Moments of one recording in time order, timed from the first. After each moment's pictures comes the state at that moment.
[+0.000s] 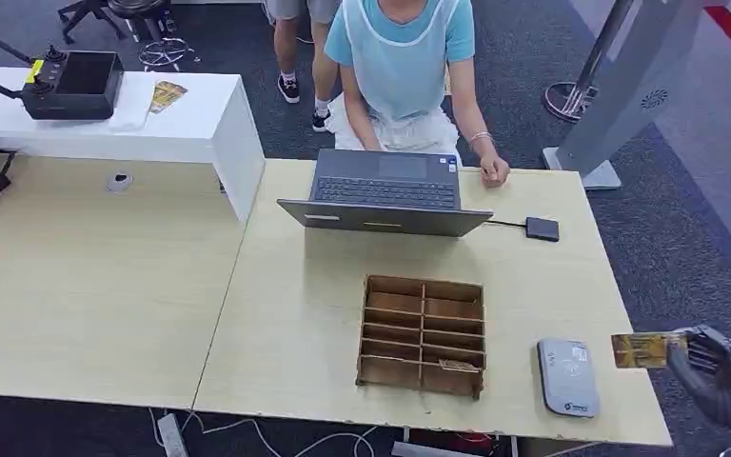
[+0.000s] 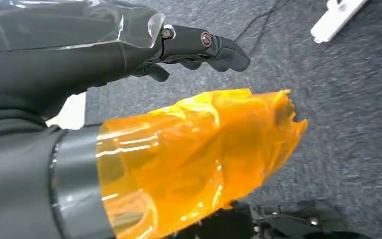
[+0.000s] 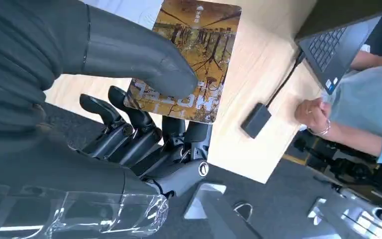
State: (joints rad) left arm 0.02 -0.16 -0.36 -0.25 -0.10 0.70 -0.06; right arm 0.37 -0.59 -0.23 -1.77 -0.08 0.14 -0.18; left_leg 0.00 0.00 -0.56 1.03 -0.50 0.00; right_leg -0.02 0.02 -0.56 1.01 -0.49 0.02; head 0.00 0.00
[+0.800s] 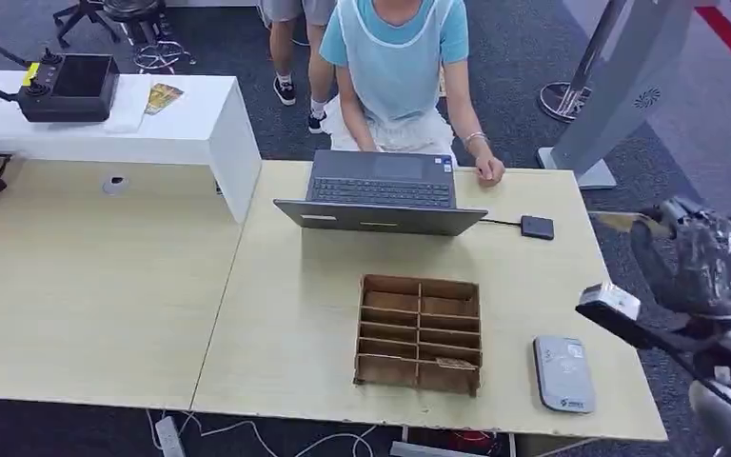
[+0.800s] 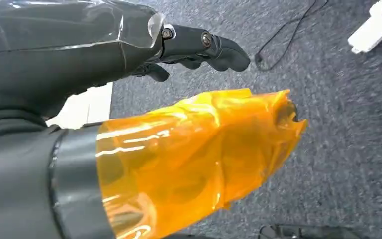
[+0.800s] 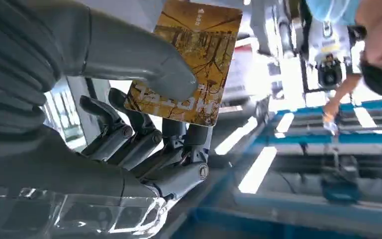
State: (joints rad) left arm 0.00 -0.13 -0.35 -0.28 -0.10 0.70 0.08; right arm -0.23 -0.68 0.21 -1.80 1.02 -0.32 -0.03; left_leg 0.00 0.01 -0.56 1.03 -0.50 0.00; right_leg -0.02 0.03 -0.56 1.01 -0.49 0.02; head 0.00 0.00
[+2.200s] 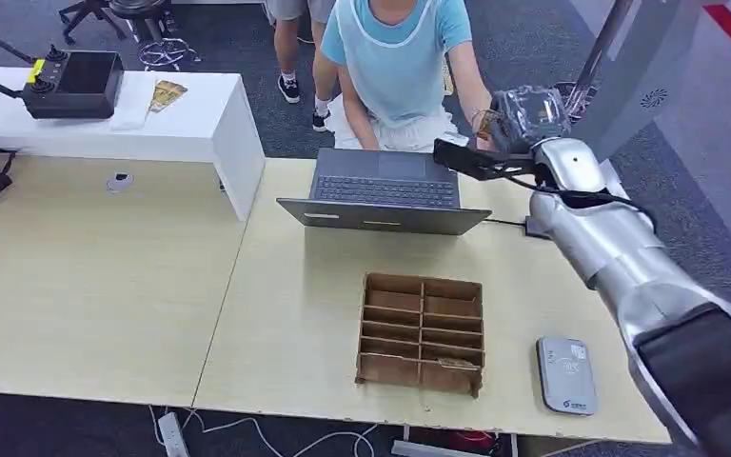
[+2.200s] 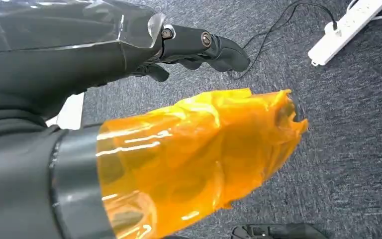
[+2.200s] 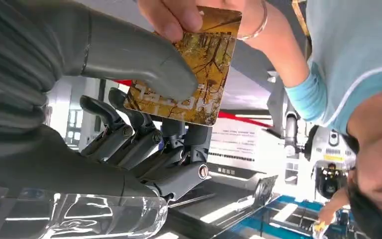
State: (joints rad) left arm -0.01 -0.12 -0.36 -0.28 -0.09 0.70 -0.03; right arm -1.14 -0.16 0.81 -0.59 0.99 -0.21 0.03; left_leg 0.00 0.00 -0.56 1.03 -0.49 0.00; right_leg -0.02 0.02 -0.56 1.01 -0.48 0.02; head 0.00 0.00
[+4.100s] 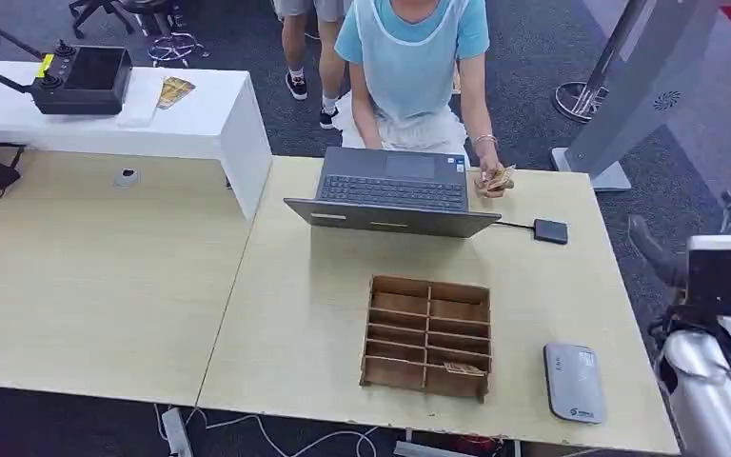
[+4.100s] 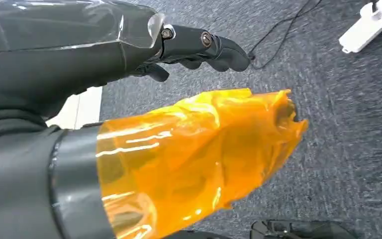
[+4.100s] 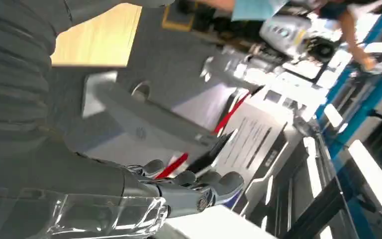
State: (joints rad) left arm 0.03 -0.13 -0.36 -0.30 -0.09 0.70 0.01; right arm -0.19 -0.44 0.08 -1.47 0.03 -0.48 -0.54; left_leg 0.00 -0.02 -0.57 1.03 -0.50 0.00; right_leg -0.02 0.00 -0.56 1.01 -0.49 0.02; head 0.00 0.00
